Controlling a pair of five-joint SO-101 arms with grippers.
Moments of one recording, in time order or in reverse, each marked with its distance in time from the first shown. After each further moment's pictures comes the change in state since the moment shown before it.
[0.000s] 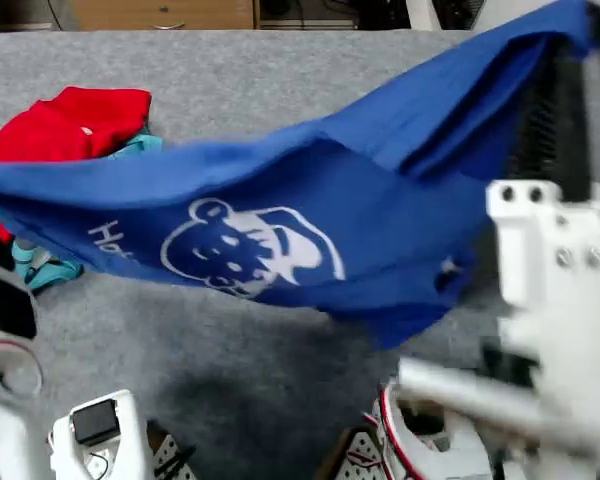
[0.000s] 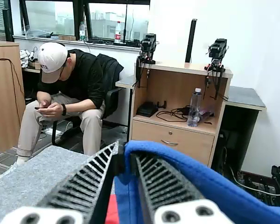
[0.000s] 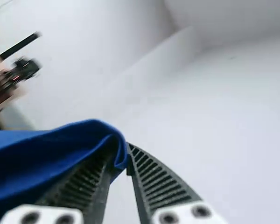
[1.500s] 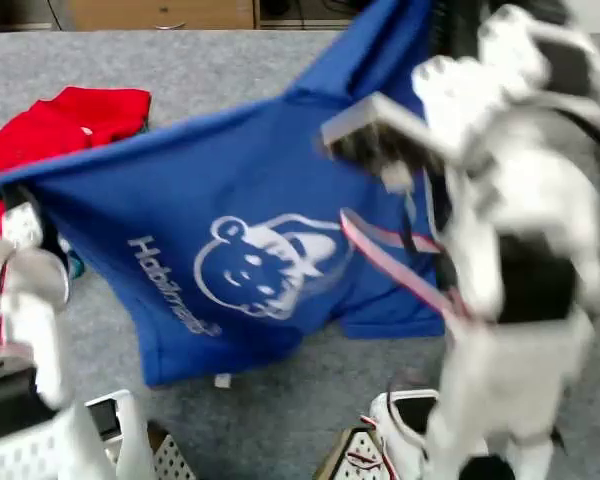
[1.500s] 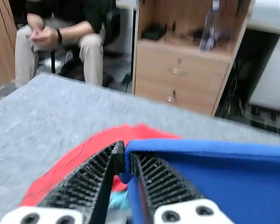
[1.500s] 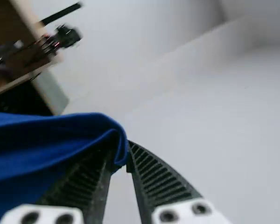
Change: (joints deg) left arm 0.2 -5.2 45.4 -24.3 0.1; right arm -3.2 6.9 33.3 -25.8 9.1
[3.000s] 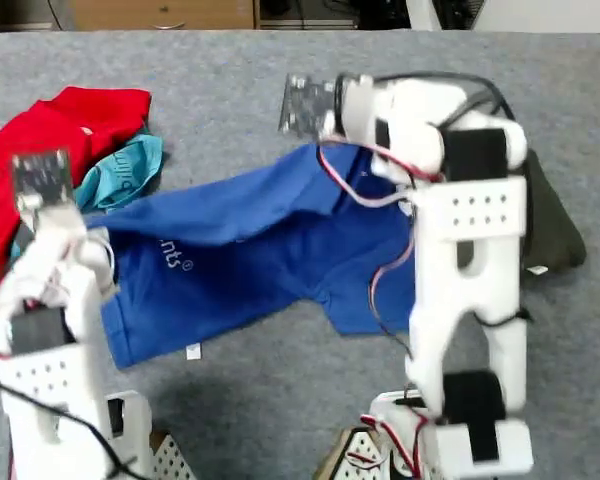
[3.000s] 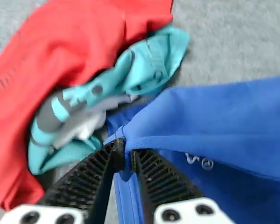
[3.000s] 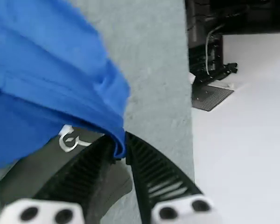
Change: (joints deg) left arm 7.6 4.8 15.1 10.8 -7.7; right arm -0.5 19.6 -6.2 50.5 13.5
